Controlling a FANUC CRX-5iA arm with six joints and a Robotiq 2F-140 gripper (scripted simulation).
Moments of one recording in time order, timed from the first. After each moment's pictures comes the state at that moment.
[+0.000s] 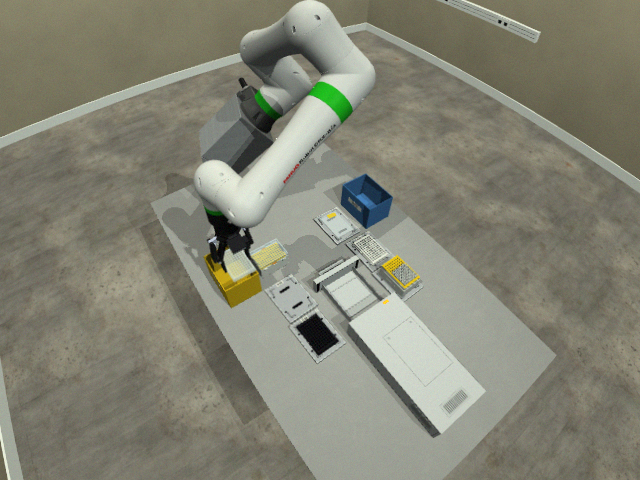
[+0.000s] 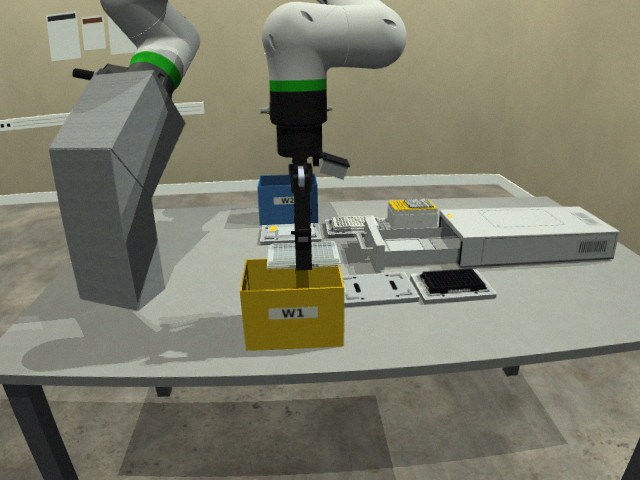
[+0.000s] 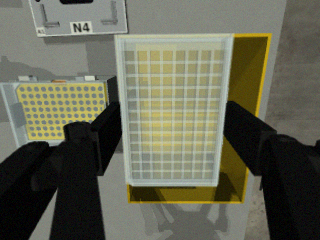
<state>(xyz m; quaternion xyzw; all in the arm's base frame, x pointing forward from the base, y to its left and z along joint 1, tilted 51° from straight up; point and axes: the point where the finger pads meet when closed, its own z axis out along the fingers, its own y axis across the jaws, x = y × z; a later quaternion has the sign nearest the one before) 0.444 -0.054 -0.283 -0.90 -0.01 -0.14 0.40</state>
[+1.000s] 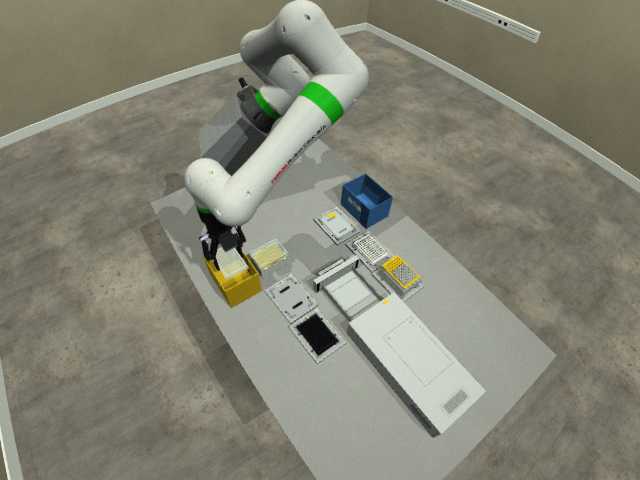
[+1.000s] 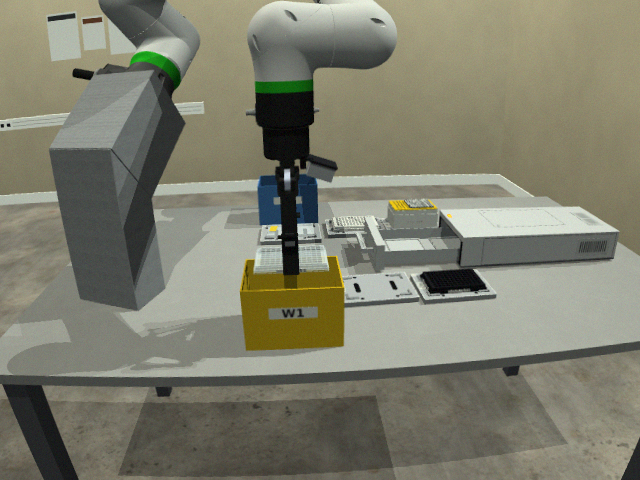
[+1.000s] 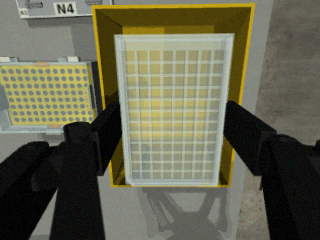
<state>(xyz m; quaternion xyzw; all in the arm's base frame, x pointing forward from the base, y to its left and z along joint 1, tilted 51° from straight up) 0.425 -0.064 -0.302 -0.90 -0.01 -0.14 0.40</state>
